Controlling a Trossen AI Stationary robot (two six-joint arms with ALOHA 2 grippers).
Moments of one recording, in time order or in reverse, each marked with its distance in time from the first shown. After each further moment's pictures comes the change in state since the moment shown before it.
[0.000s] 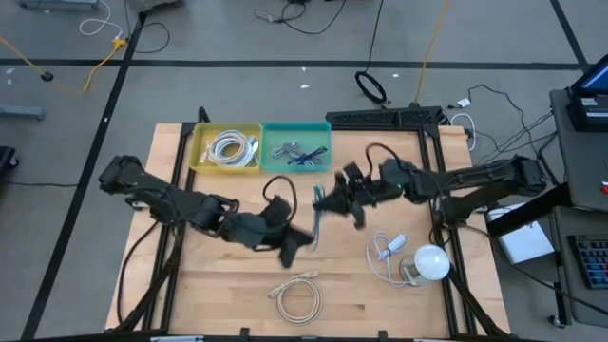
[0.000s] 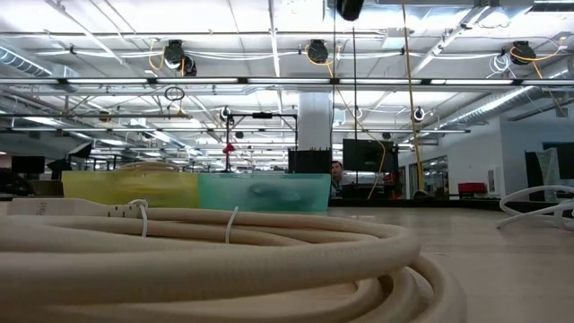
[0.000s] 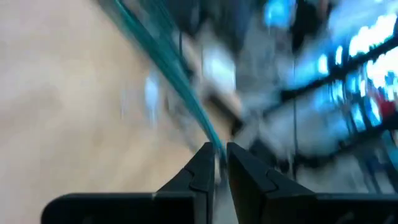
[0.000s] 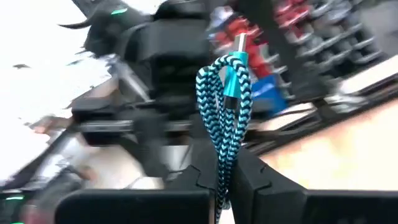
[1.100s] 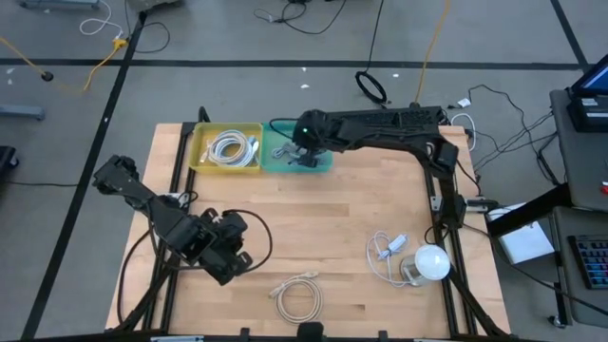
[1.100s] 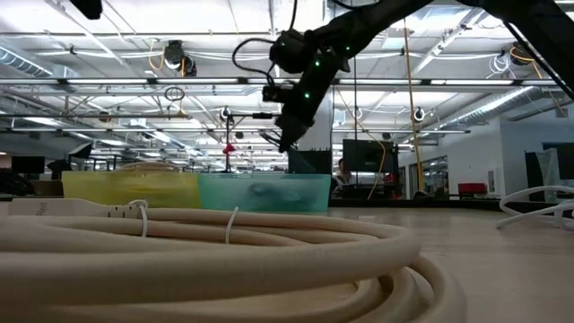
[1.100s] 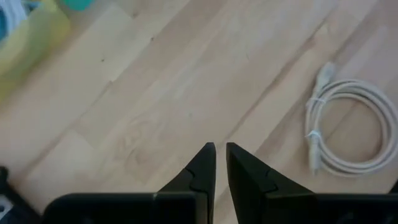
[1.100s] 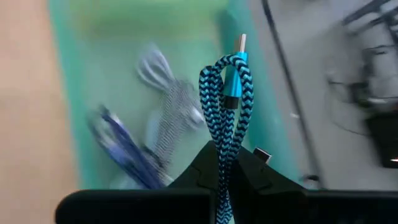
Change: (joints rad) left arm -0.188 -0.043 -0.002 -0.997 -0.089 -0.315; right arm -0.400 0.726 0.706 -0.834 0.437 -0.993
